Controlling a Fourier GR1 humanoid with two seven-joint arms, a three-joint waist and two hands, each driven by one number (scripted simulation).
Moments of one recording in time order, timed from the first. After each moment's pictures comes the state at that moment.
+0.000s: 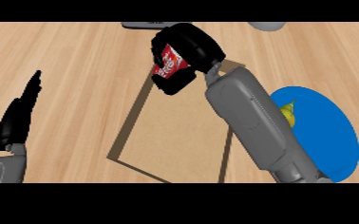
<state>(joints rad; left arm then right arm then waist) -0.14 0.33 0.22 -1.34 -0.28 0.04 0.06 -0.93 -0.01 0.25 -1.12 0.53 0.18 0.03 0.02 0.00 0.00</state>
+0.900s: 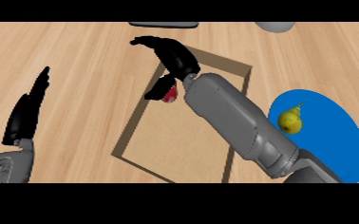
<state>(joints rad) -0.17 0.31 0.20 -1.33 -0.30 0.04 0.06 -1.08 0.00 0.56 -0.71 0.13 -0.18 -0.01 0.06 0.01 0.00</state>
